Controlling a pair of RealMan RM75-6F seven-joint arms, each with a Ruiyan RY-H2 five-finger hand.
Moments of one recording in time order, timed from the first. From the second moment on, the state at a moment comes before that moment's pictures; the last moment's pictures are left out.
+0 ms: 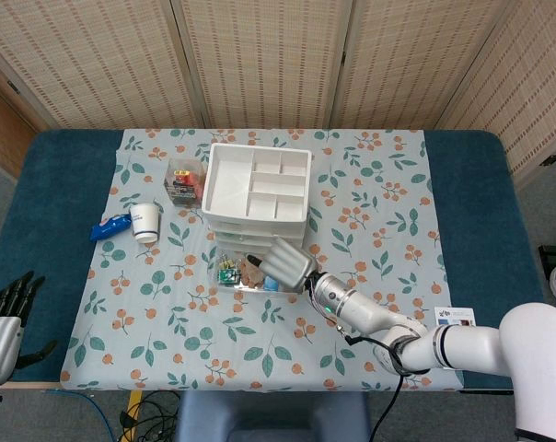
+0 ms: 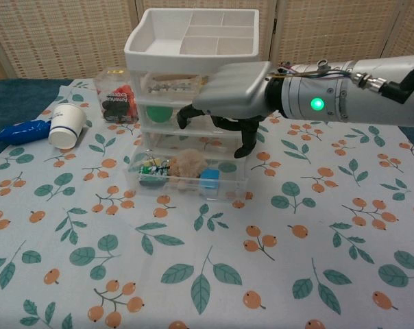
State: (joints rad) left arm -0.08 -1.07 -0.02 -1.71 1.48 1.47 0.05; right arm 1.14 -1.46 0.08 -1.51 -1.15 0.74 -0.69
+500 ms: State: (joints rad) left arm -0.07 -1.06 -0.02 -1.71 1.47 1.47 0.04; right arm 1.19 -1.58 0.09 -1.35 -1.18 0.68 -0.66
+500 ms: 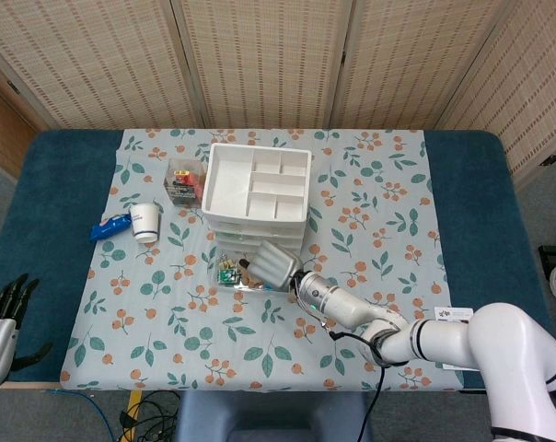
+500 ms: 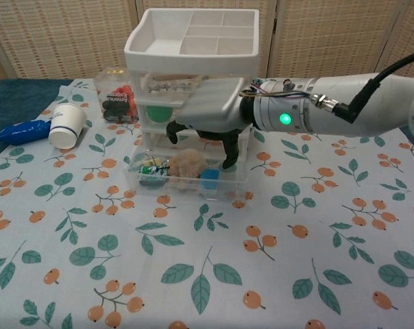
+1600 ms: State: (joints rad) left arm -0.07 -1.08 -0.02 -1.68 1.46 1.45 0.04; right arm 1.20 -1.54 0.09 -1.40 -1.05 0.63 -0.65
